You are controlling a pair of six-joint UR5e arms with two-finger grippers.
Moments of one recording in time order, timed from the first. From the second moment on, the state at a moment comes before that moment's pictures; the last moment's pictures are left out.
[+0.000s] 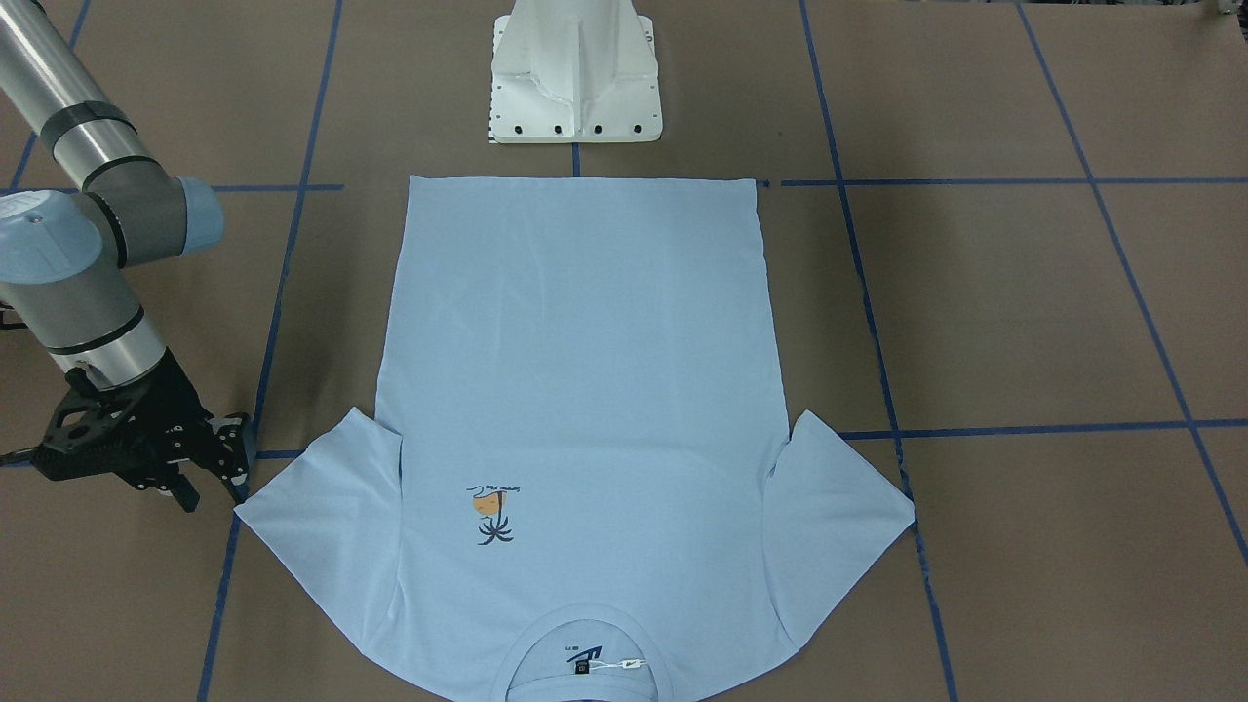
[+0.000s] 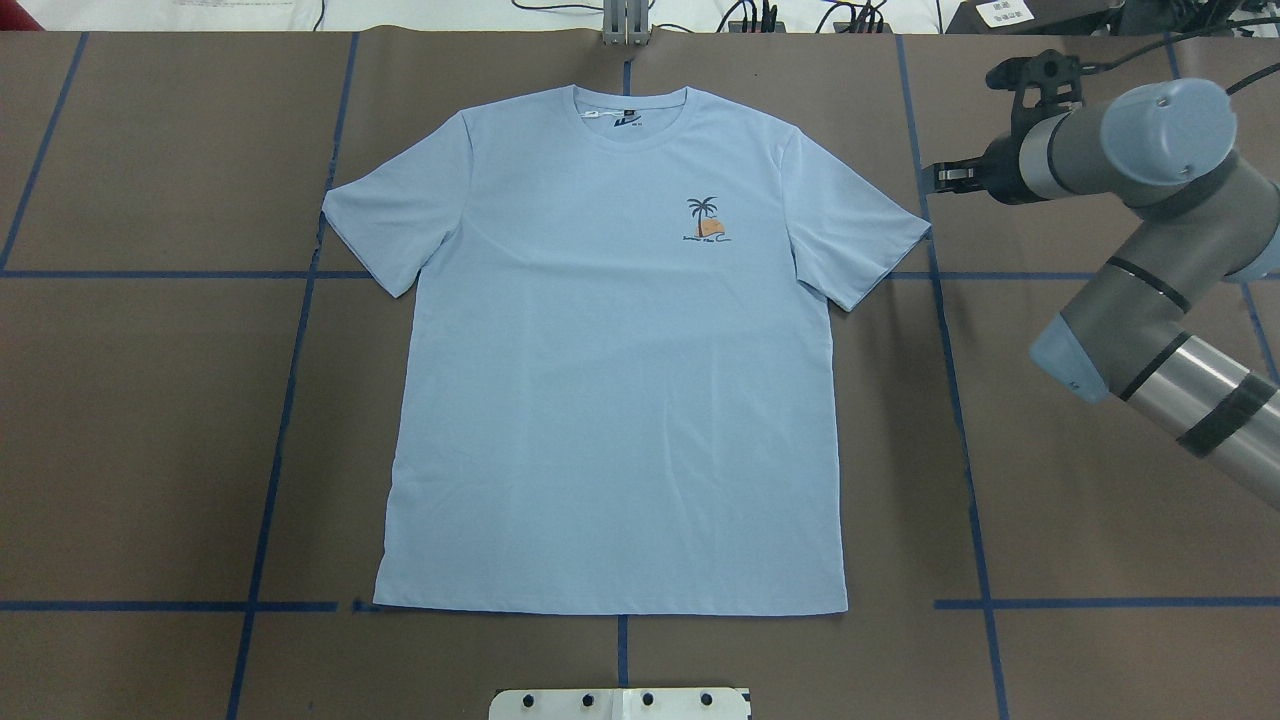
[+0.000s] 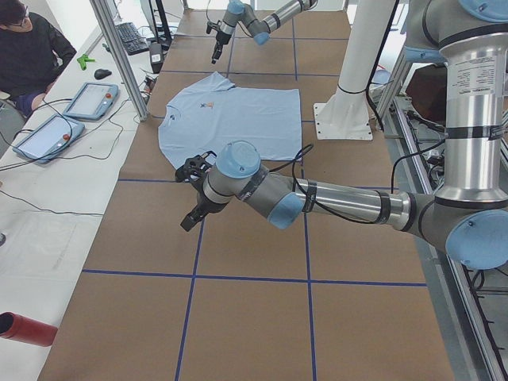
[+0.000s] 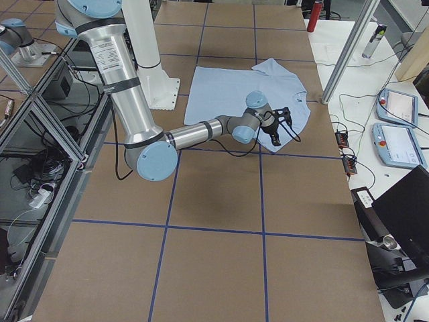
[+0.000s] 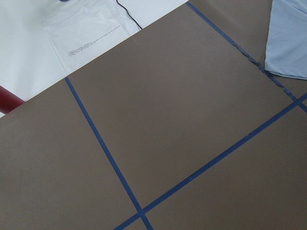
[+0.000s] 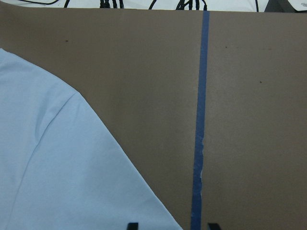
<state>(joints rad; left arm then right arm) -1.57 -1.49 -1.79 -2.09 -2.36 0.14 0.90 -1.20 1.41 -0.82 1.81 0.91</state>
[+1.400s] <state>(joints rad) -1.57 -1.49 -1.79 -2.09 -2.36 0.14 0.85 -1.18 1.28 -0.74 1.76 0.92</state>
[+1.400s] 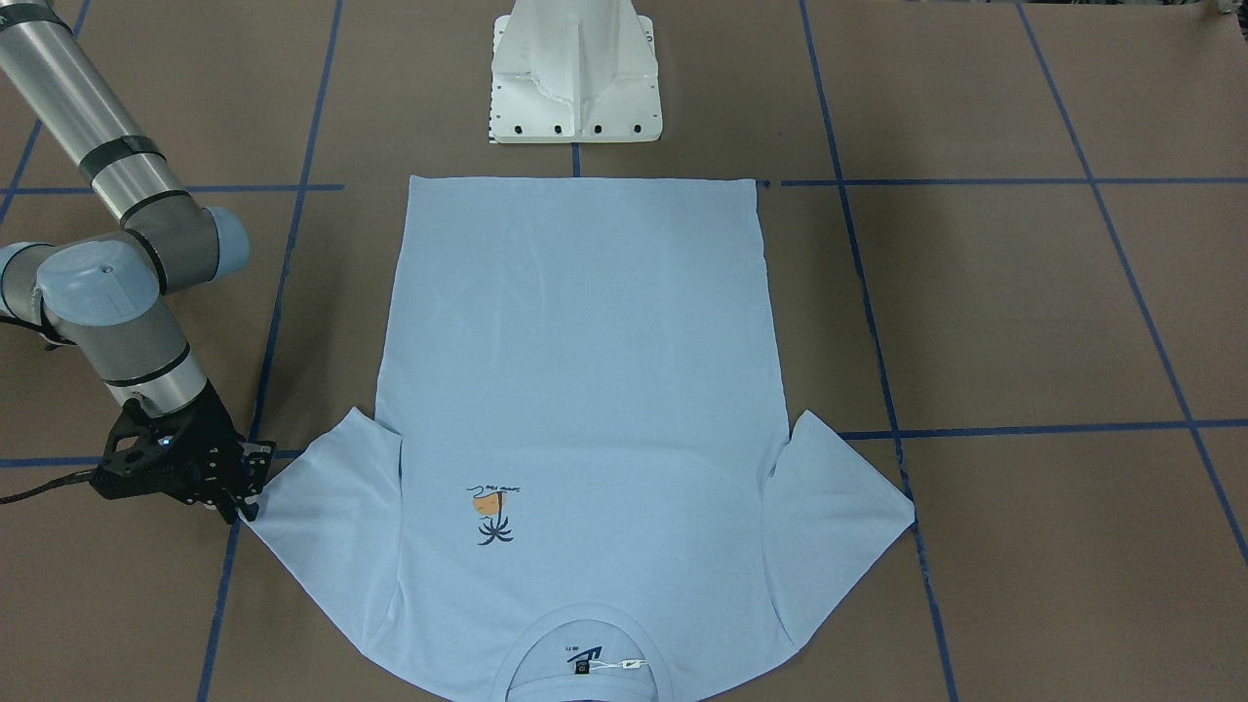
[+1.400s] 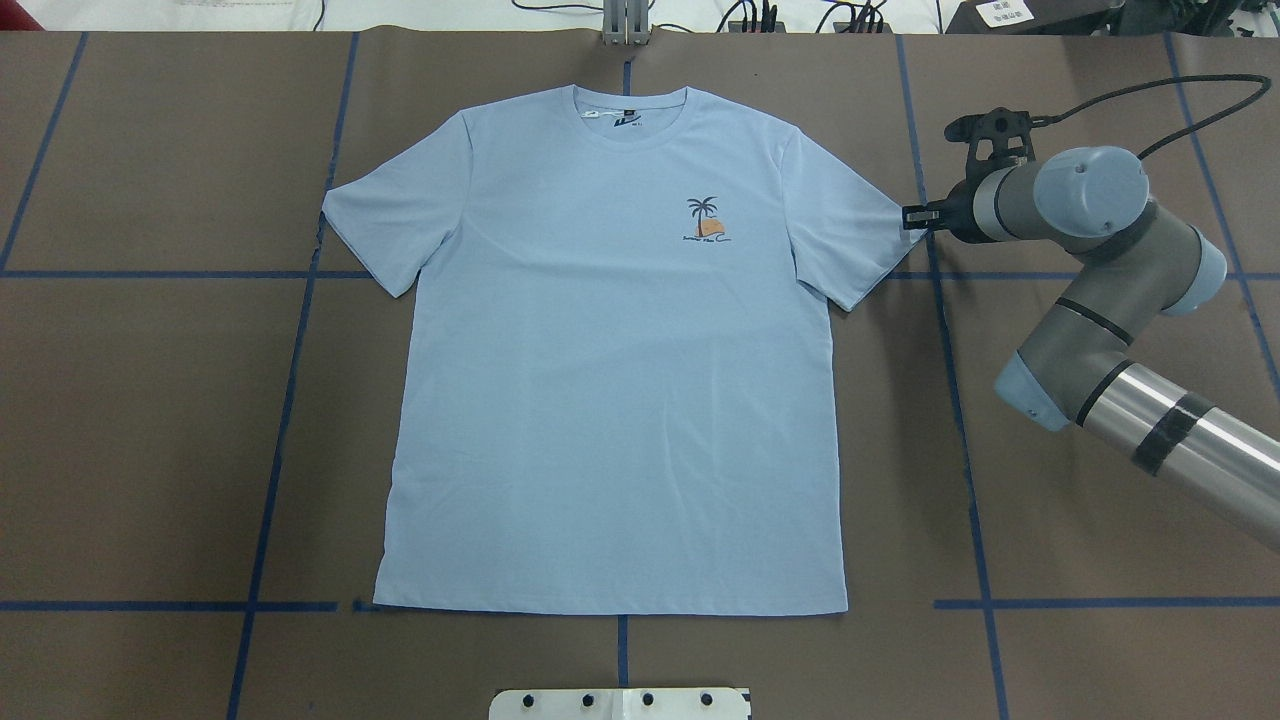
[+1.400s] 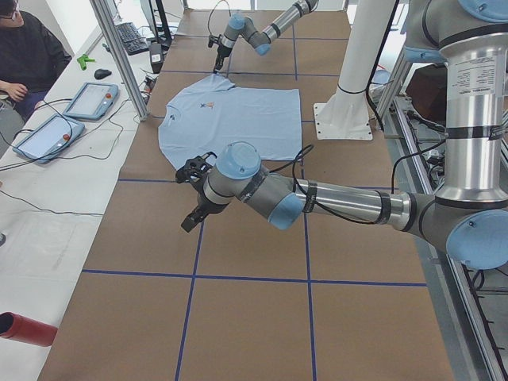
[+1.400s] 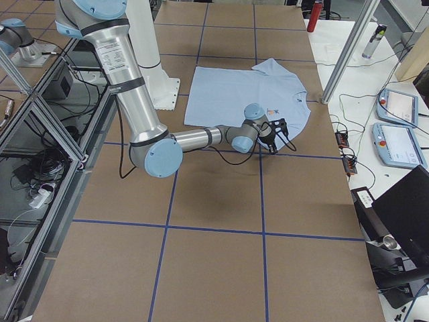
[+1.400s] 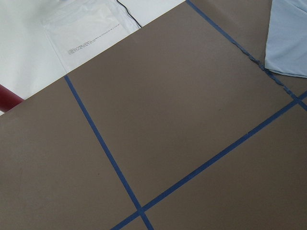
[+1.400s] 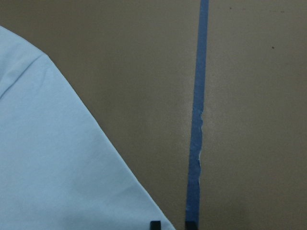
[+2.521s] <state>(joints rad) -1.57 -1.49 -1.78 -2.09 -2.36 0.14 0.74 -0.91 1.33 -1.16 1.57 1.06</state>
